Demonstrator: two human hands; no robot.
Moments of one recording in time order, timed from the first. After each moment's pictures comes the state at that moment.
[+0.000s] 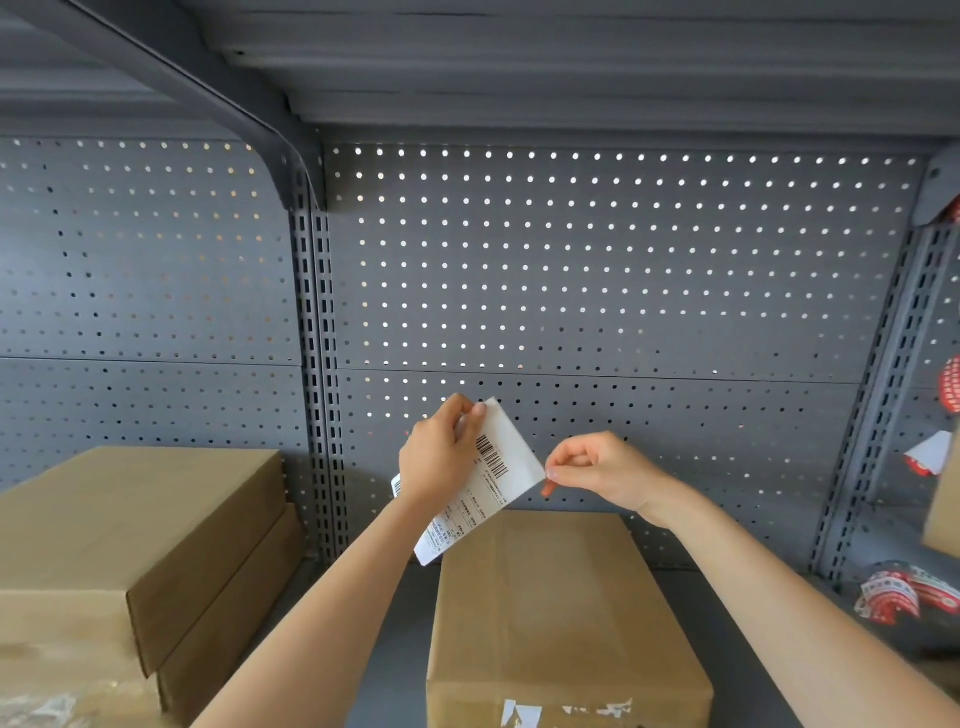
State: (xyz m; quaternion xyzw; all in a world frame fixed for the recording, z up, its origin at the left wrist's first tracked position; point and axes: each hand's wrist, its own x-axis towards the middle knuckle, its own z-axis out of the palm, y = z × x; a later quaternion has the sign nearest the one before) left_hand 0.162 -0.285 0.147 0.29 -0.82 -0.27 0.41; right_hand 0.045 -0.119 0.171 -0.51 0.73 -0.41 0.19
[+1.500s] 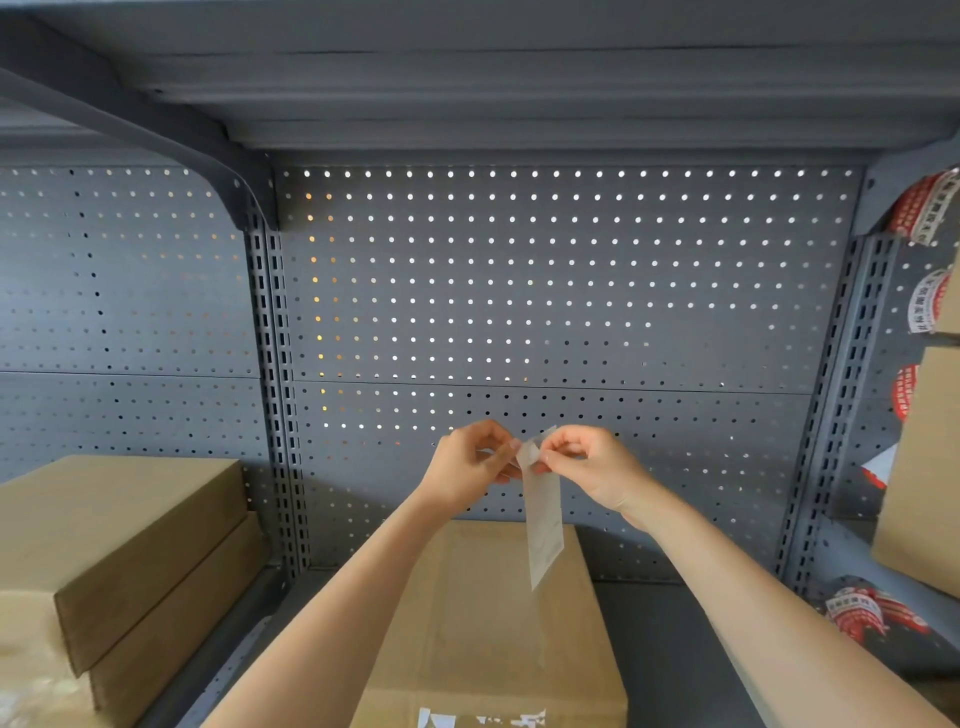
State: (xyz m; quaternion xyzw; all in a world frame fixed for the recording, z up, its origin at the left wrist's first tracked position) left_hand 0.112 -0.218 0.156 0.12 -0.81 -0.45 0.35; right_hand -0.004 -0.087 0.172 -0.49 0.73 -0.47 0.09
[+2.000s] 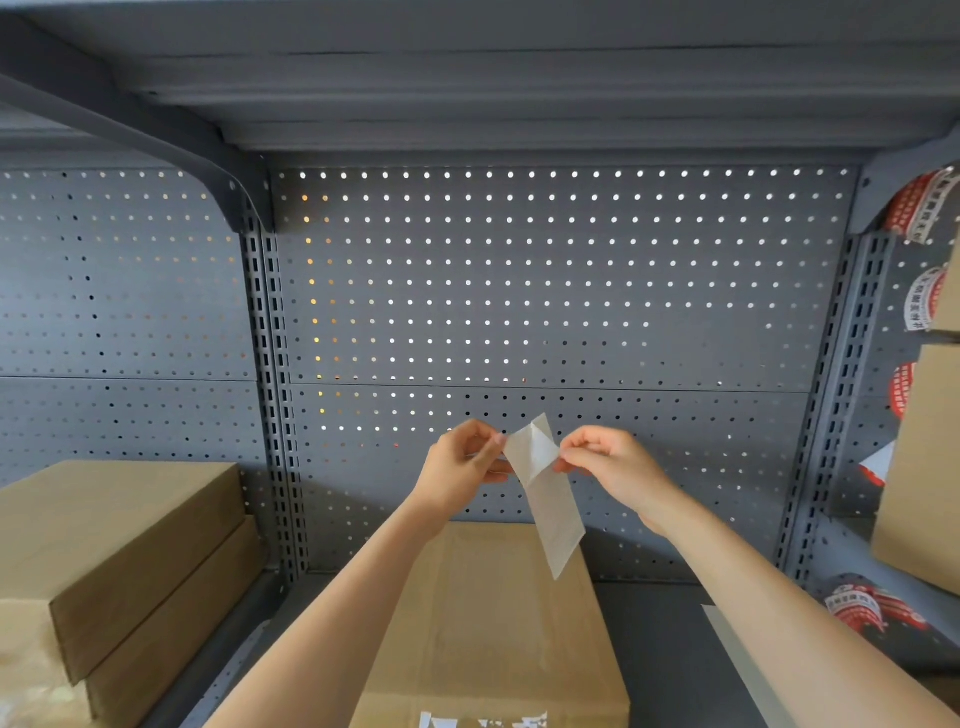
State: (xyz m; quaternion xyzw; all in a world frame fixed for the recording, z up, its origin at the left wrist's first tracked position) left_hand 0.113 -0.223 0.150 0.13 -0.75 -0.54 0.35; right_hand -0.018 -0.077 0.168 -0.46 0.73 -0.50 0.11
